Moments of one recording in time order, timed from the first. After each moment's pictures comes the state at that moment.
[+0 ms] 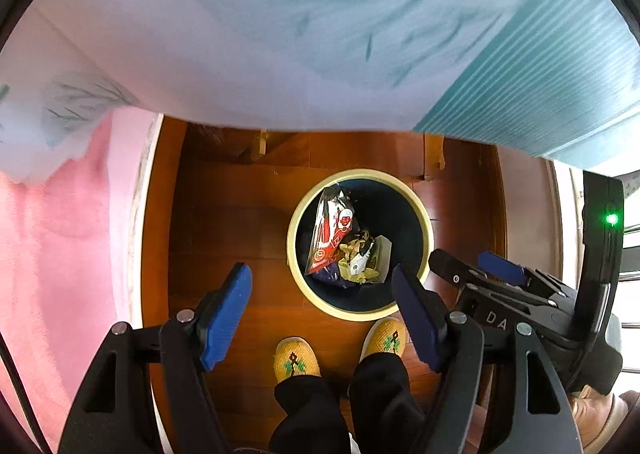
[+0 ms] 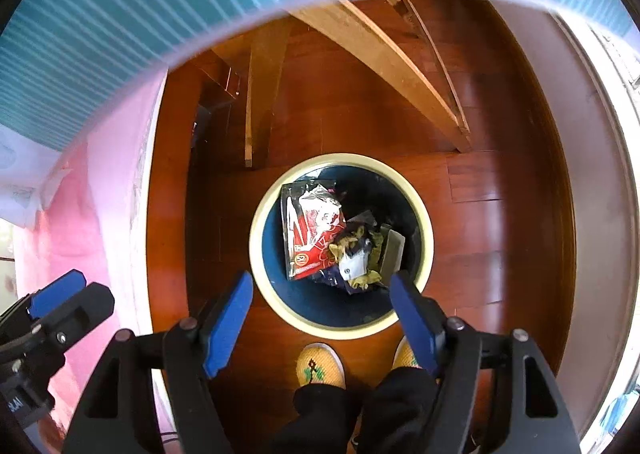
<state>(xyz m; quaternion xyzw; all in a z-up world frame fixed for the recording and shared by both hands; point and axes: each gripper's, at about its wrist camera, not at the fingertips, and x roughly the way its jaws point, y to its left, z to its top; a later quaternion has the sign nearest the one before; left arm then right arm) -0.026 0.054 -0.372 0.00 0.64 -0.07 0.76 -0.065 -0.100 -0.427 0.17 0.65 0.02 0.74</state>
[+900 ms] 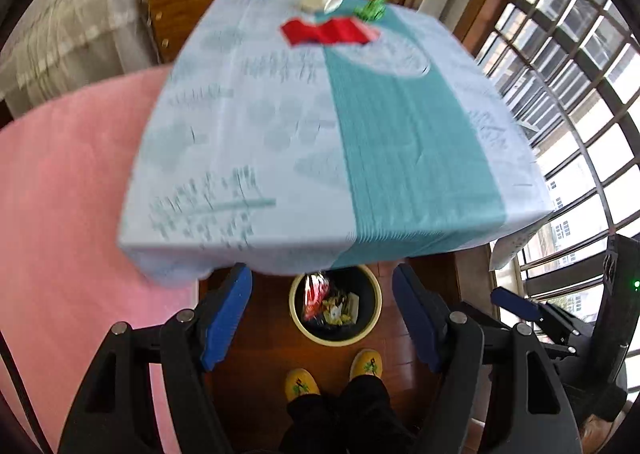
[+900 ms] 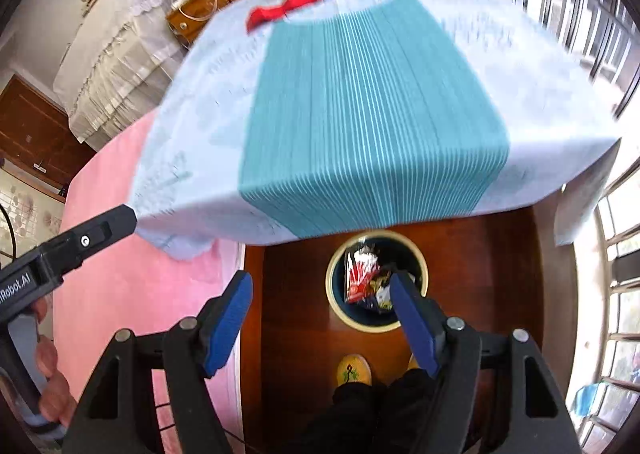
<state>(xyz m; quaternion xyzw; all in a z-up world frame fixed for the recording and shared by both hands) -0.019 0.062 -0.092 0.02 0.54 -0.12 0.83 -0.090 -0.105 -0.146 0.18 0.55 0.04 0.81</state>
